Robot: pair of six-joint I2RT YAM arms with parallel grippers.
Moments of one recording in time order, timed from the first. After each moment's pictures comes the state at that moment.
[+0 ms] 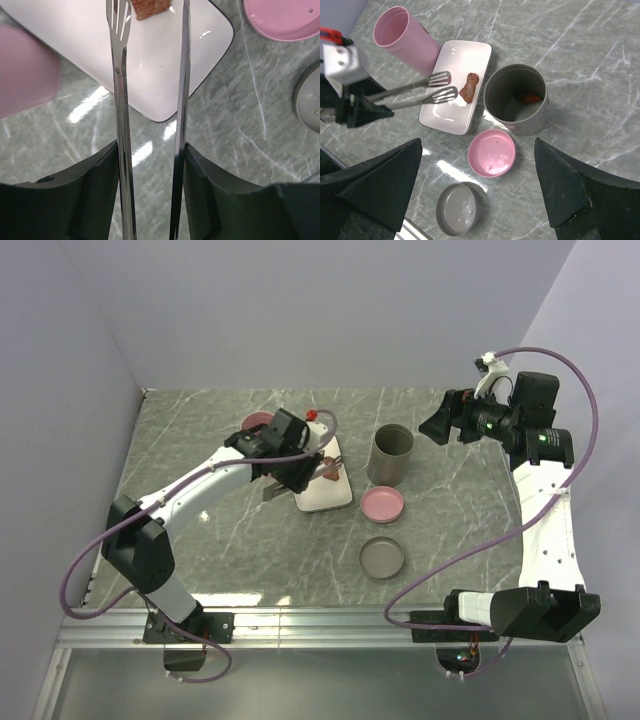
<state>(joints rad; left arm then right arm) -0.65 1.60 1.41 -0.74 0.06 0.03 -0.13 1.26 1.49 -0.79 -0.69 -0.04</state>
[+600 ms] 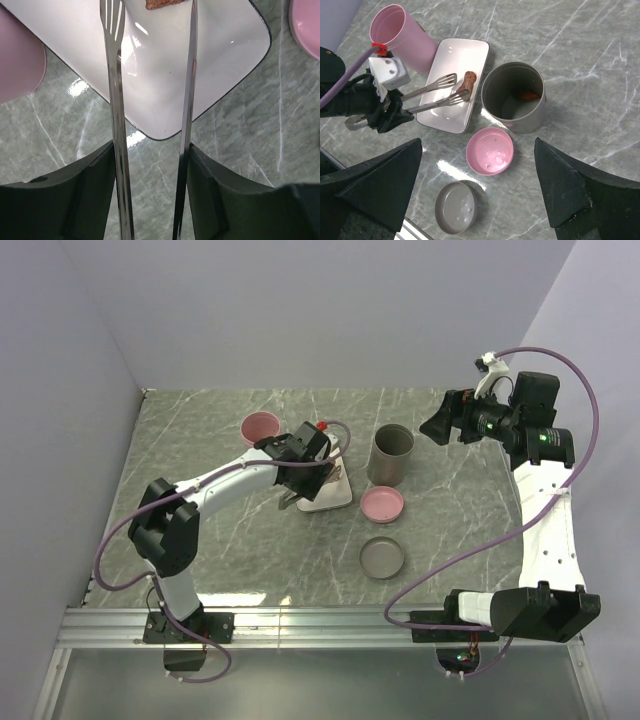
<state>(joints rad) -0.73 1.77 1.42 -0.70 -0.11 -0.13 -0.13 1.26 1.50 -0.81 -0.67 -0.04</state>
